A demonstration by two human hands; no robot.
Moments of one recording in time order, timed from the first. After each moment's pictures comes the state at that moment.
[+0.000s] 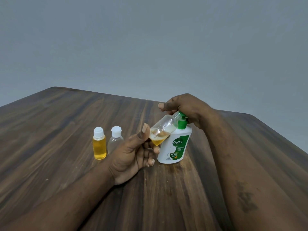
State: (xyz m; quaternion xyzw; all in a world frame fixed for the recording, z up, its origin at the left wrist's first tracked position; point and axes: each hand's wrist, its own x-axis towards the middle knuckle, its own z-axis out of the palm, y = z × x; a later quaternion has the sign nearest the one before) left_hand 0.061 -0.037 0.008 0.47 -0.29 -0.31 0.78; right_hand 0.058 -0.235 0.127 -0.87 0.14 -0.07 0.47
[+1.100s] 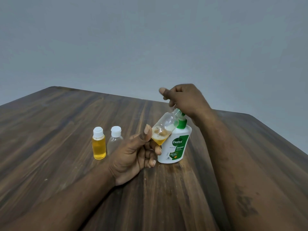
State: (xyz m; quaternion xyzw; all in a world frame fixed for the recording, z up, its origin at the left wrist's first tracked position) left_hand 0.060 -0.037 0.010 0.44 -0.29 -0.34 0.78; right_hand 0.055 -0.224 0.133 -0.88 0.10 -0.24 0.40
